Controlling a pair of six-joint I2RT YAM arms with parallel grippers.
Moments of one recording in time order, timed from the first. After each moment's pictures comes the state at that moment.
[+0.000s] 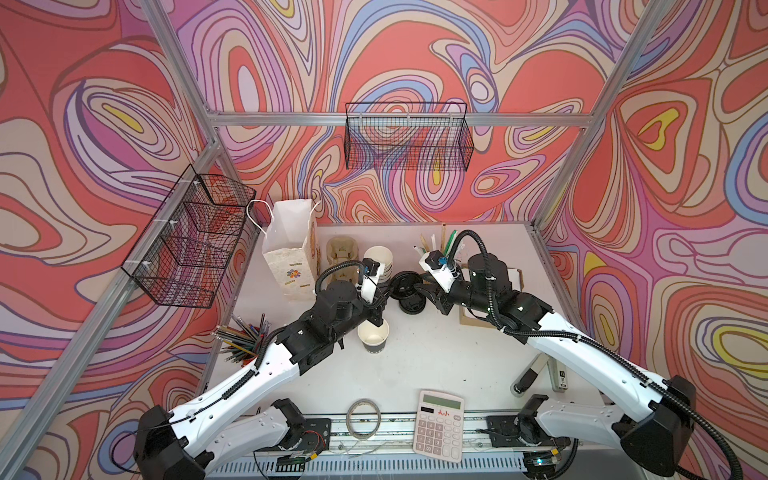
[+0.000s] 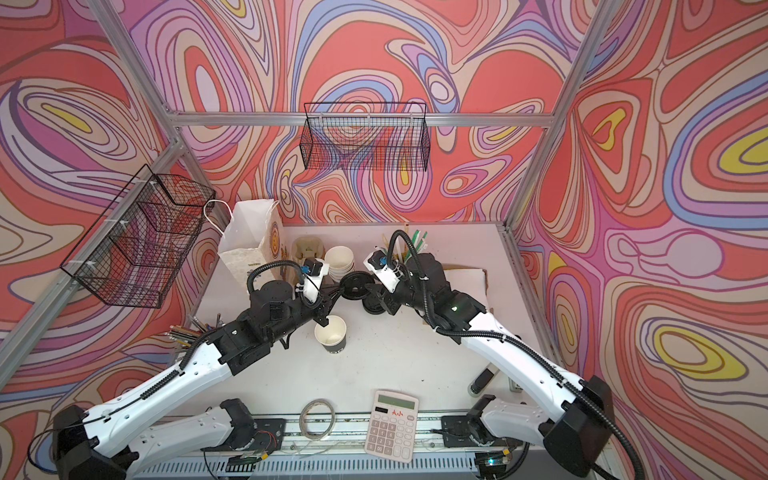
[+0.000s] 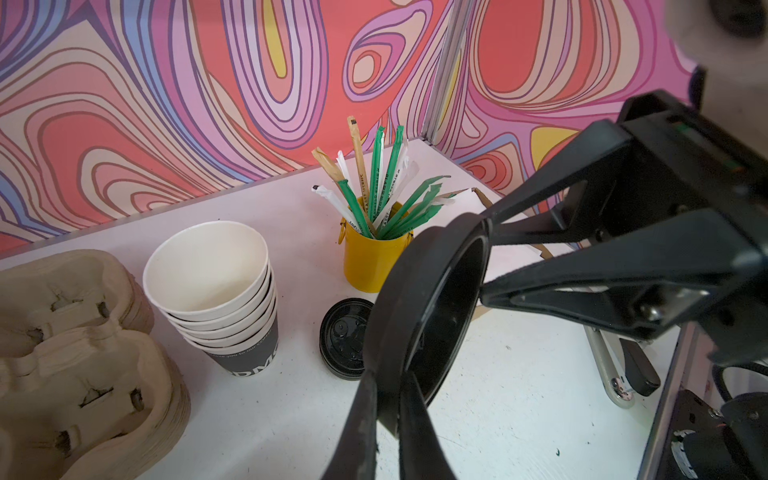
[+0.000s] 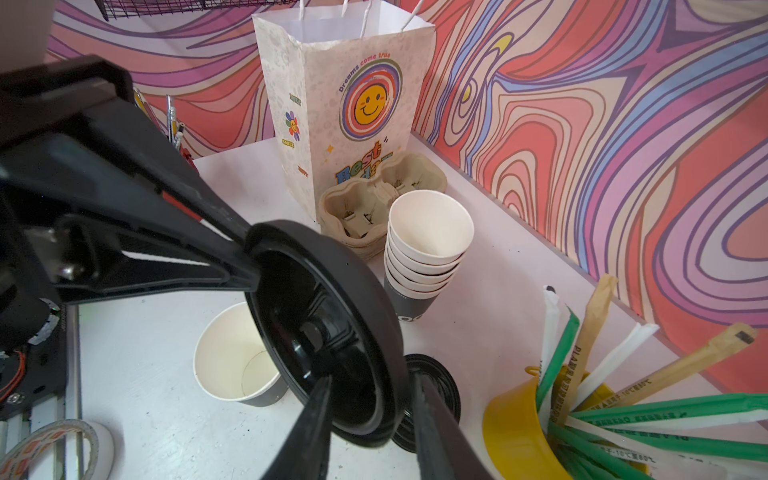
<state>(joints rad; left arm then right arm) -0.77 1.01 0.84 -0.11 -0.03 -0.19 0.66 1.20 1.05 -0.27 -0.25 -0.25</state>
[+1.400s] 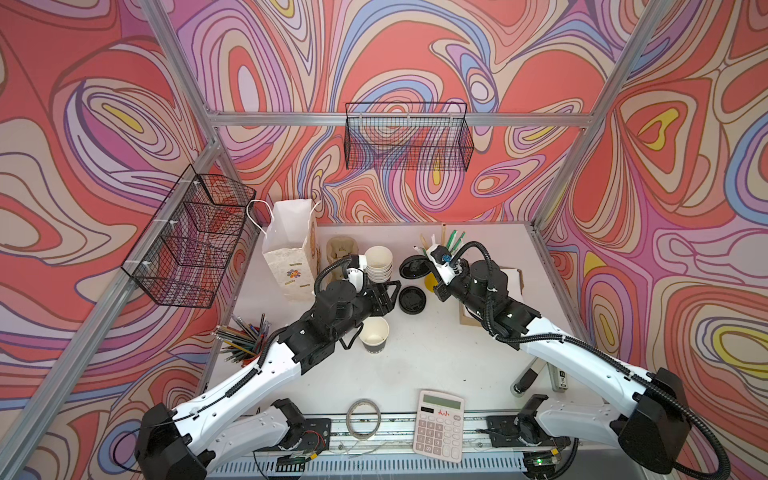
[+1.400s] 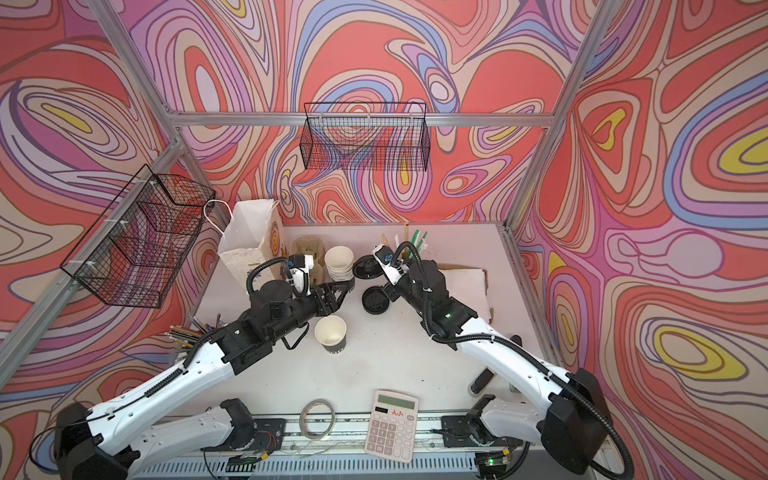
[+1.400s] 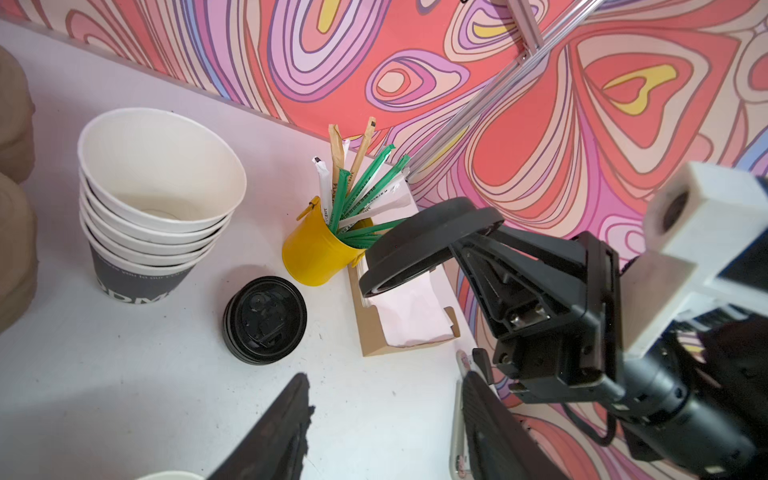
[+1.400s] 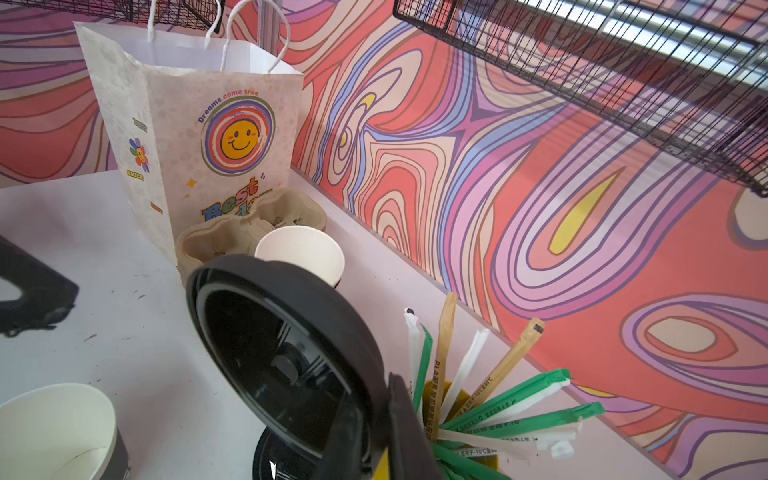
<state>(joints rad) -0.76 1.02 0.82 -0.05 -0.04 -0.84 0.66 1.21 0.90 0.13 0.07 -0.36</state>
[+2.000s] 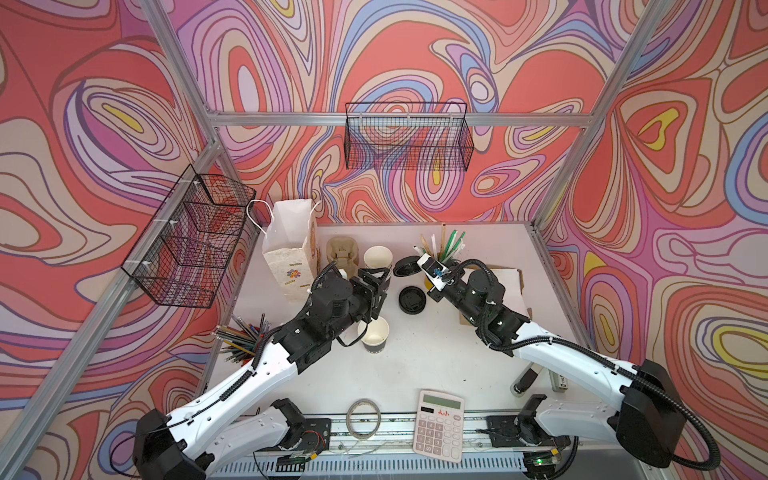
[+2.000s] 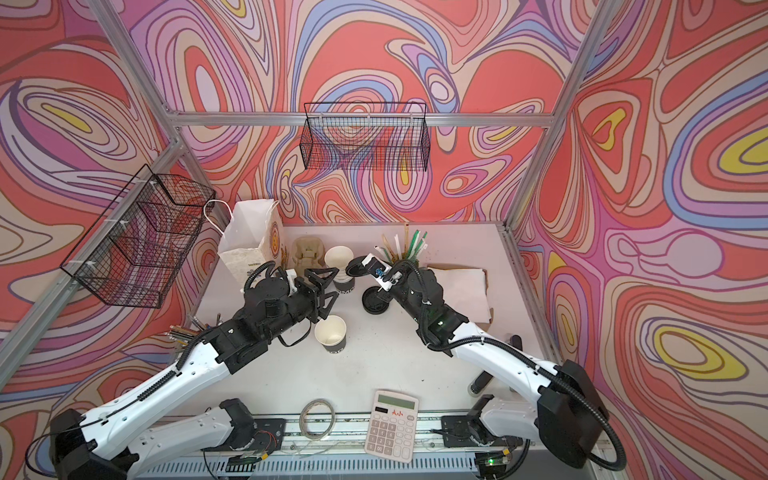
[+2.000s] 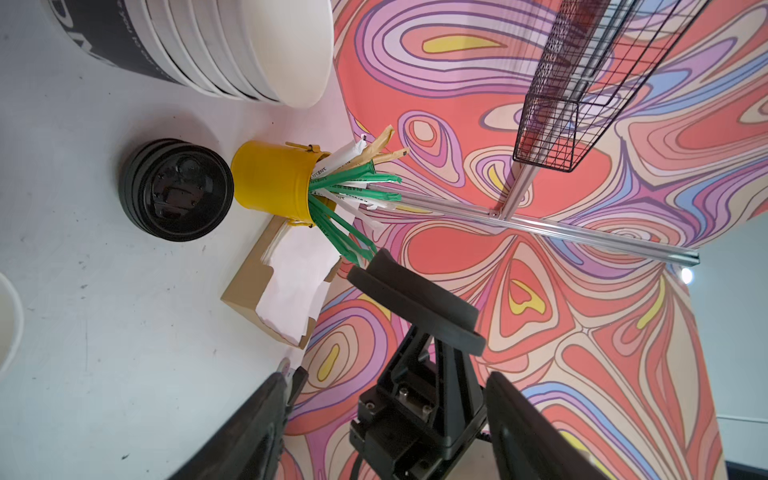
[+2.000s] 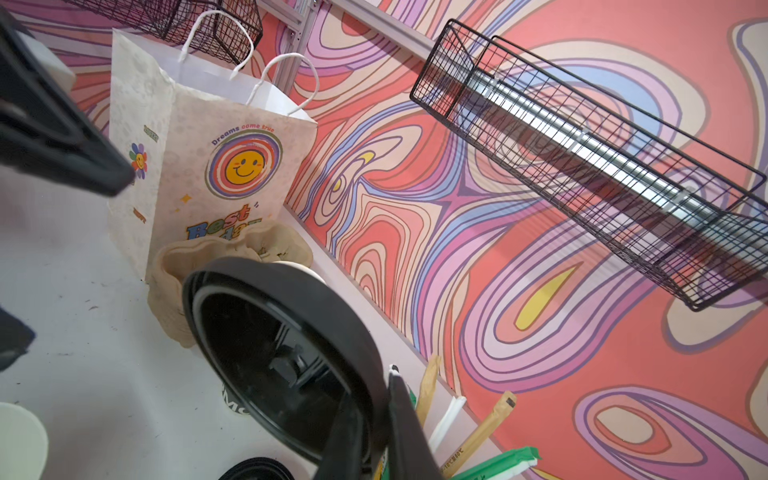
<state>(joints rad) -0.74 1.01 0.85 -0.10 -0.06 -1.76 0.72 1.25 0.80 0.42 0.09 -0.55</state>
